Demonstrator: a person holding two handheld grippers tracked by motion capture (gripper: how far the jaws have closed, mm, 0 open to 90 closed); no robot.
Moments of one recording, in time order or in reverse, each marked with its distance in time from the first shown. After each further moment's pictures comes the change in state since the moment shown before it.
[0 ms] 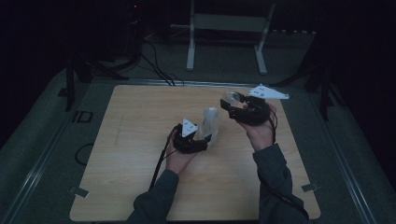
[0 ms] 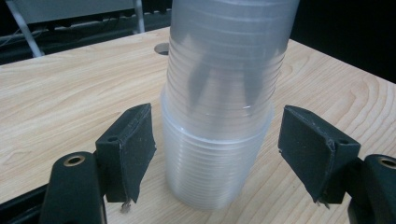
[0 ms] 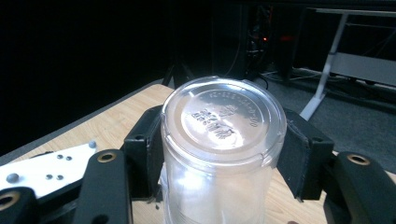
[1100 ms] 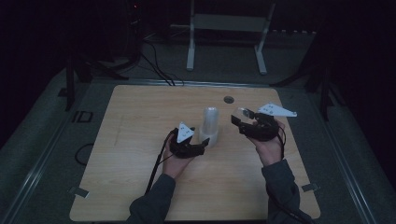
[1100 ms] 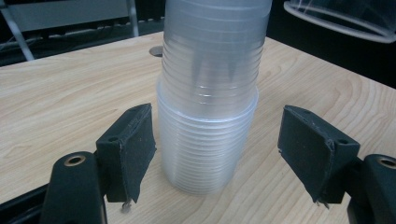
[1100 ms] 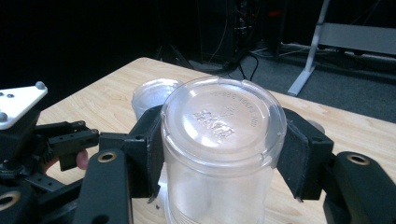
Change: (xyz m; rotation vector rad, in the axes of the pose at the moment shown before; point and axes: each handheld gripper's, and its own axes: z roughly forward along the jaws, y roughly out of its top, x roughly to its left) left arm -0.001 -0.010 -0.015 -0.036 -0.030 0.007; right arm -0.016 -0.052 -0.021 0.061 -0.046 0.055
